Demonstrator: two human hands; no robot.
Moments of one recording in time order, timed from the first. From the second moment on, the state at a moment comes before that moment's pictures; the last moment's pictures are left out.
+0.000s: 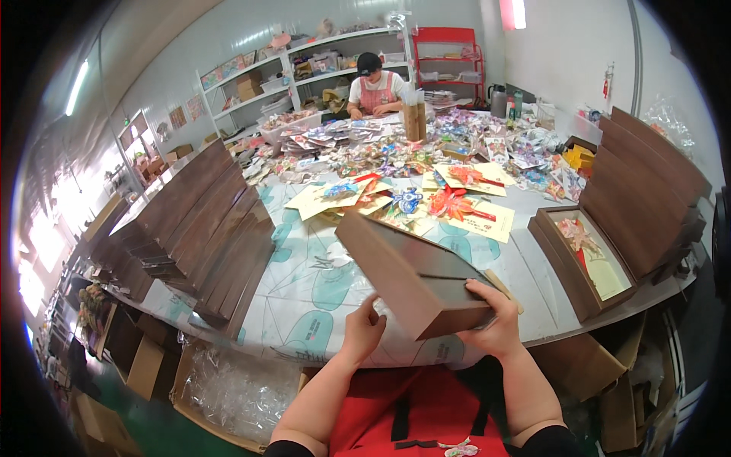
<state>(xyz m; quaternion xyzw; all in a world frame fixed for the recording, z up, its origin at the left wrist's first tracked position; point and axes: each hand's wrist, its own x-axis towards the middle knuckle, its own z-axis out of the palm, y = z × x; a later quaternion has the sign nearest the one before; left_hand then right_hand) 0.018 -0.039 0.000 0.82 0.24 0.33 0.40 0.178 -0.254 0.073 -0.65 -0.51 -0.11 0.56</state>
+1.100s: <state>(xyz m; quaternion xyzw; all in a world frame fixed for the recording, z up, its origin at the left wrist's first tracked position) -0.378 0.077 -0.114 0.41 0.67 0.56 0.25 0.218 -0.249 0.077 -0.68 -0.32 -0.19 0.63</state>
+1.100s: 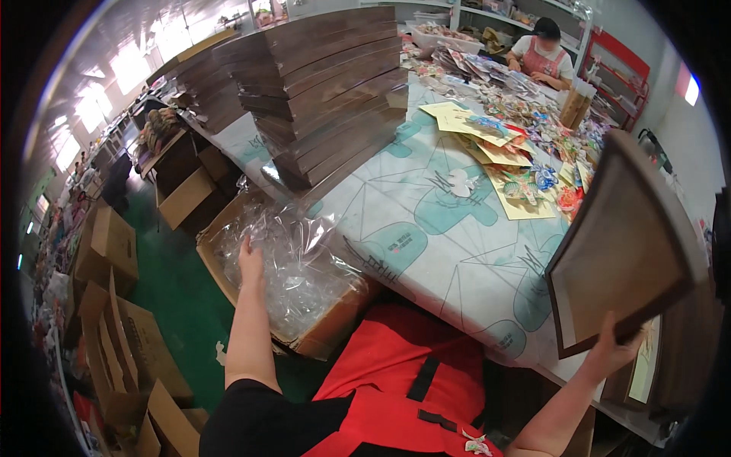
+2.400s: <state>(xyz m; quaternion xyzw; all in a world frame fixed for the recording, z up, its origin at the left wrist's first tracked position) -0.110 -0.055 -0.012 0.84 0.26 0.43 0.21 0.269 -0.266 -0.018 -0.84 -0.39 -0.18 0.34</state>
